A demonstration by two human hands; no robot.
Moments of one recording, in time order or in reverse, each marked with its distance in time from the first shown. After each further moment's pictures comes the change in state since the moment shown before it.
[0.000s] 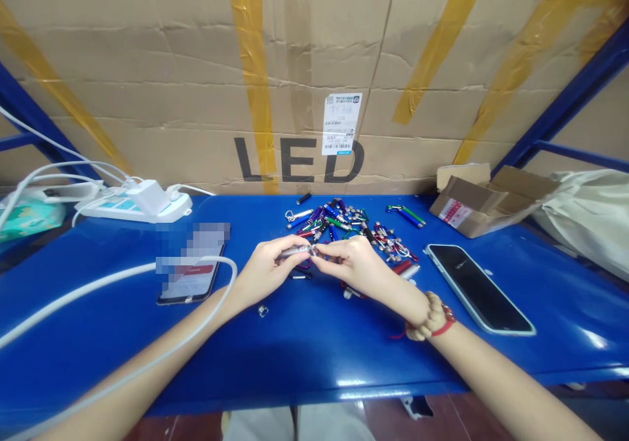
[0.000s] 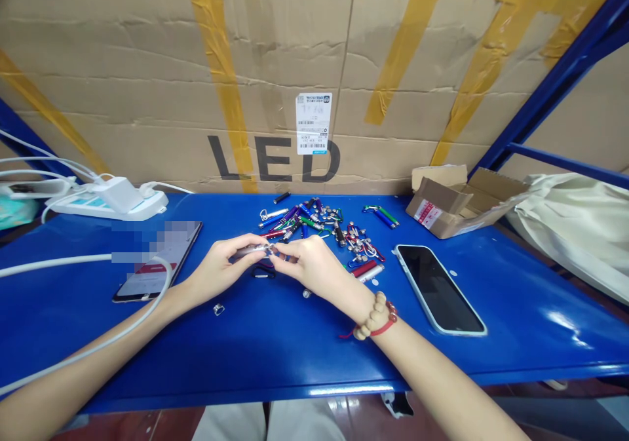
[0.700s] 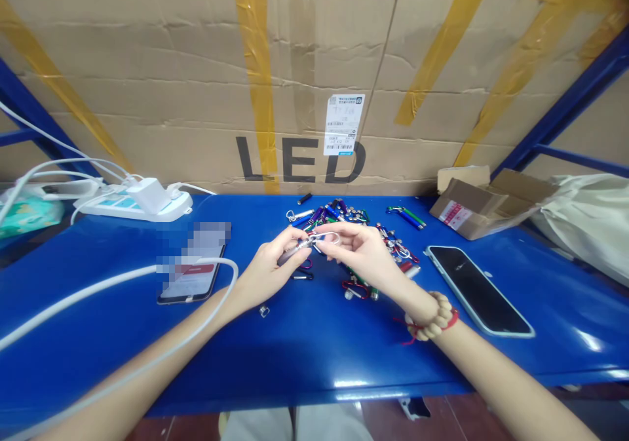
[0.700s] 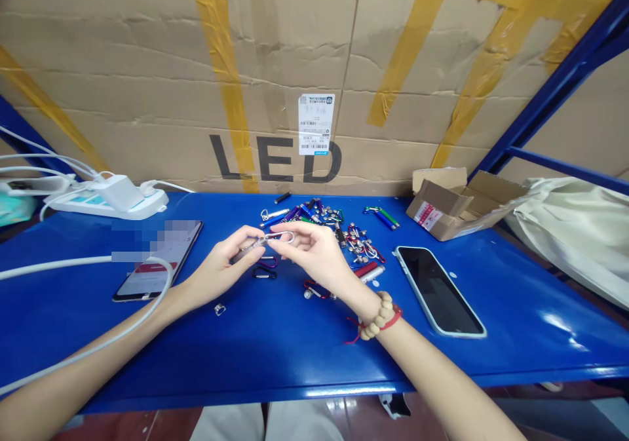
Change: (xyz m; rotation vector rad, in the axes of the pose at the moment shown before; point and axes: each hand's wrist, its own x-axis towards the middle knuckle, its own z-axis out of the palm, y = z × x) left_hand -0.004 0.009 -0.003 0.037 -0.017 -0.020; right_hand 0.007 -0.010 -0.004 0.647 0.193 0.373
